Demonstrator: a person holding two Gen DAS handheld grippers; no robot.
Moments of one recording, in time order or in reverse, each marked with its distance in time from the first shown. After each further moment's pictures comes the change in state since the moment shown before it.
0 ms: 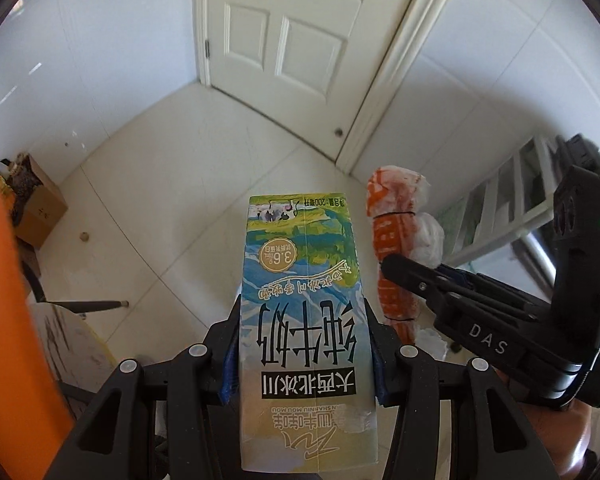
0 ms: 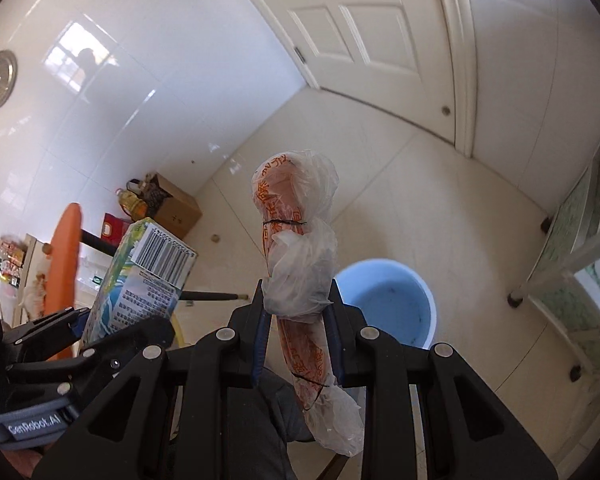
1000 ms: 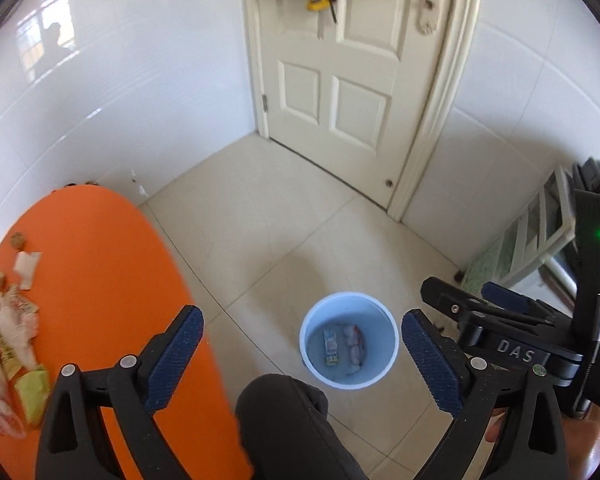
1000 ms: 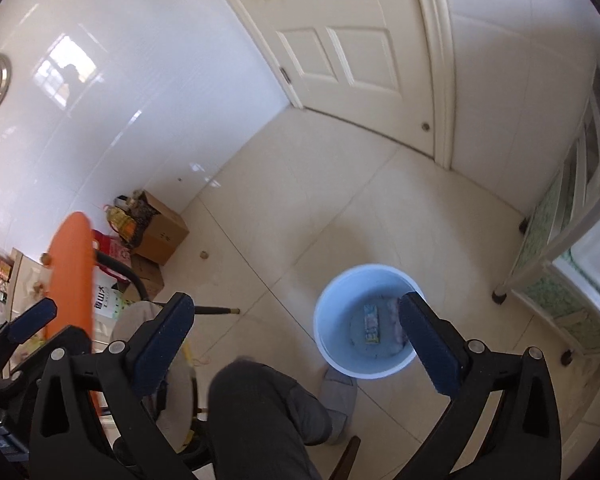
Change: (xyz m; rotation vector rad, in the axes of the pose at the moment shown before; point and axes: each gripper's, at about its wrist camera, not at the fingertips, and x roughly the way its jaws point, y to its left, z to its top) left arm -0.117 0.042 0.059 -0.027 -0.220 0.189; right arm -0.051 0.063 -0.017 -0.012 -0.115 -0.090
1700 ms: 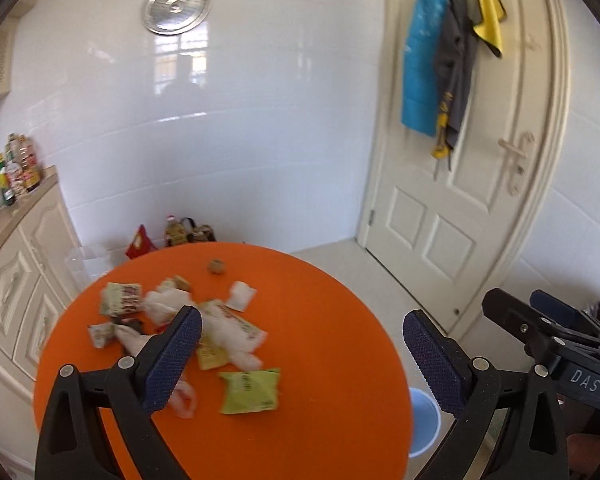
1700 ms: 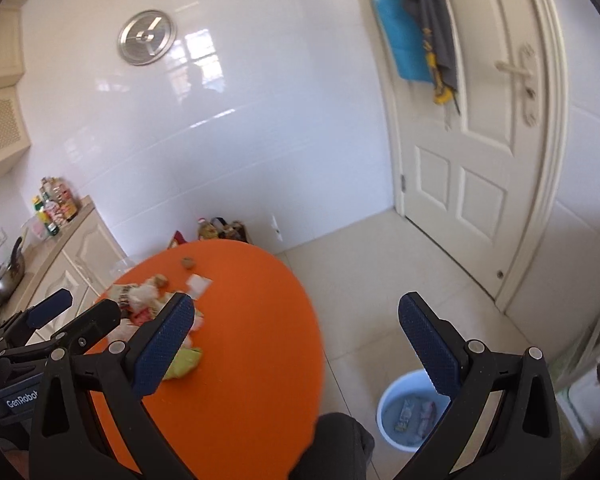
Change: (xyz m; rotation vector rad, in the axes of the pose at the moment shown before) left arm -0.253 0.109 -0.147 -0.318 -0.393 0.240; right arm -0.135 0.234 -0.023 -0.416 -0.281 0.182
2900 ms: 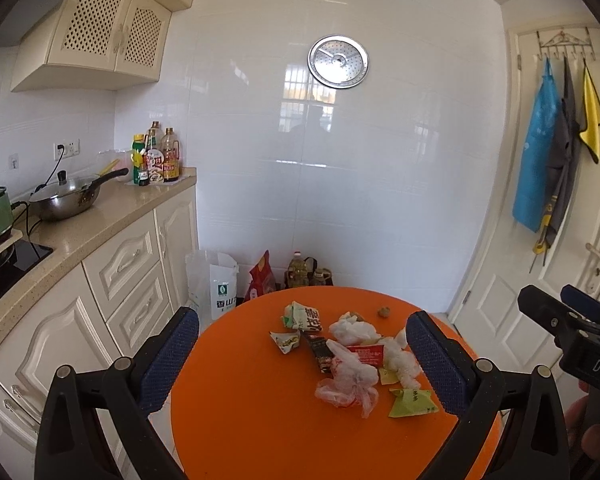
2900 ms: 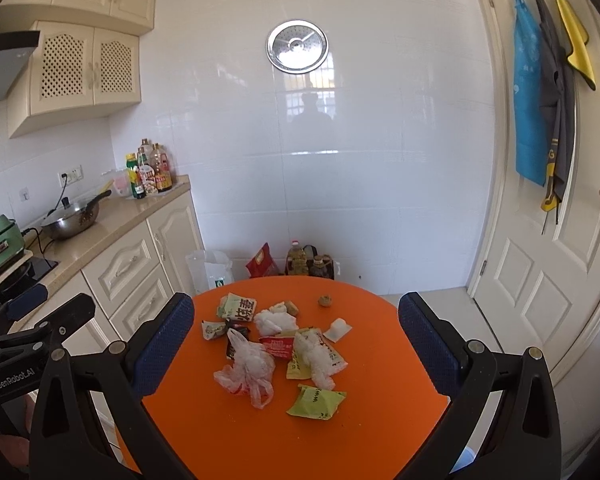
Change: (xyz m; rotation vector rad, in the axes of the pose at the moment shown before) left arm -0.194 0.078 -0.063 -0.251 -0.166 0.319; right arm -0.037 0.185 0.003 -0.322 -0.107 0.227
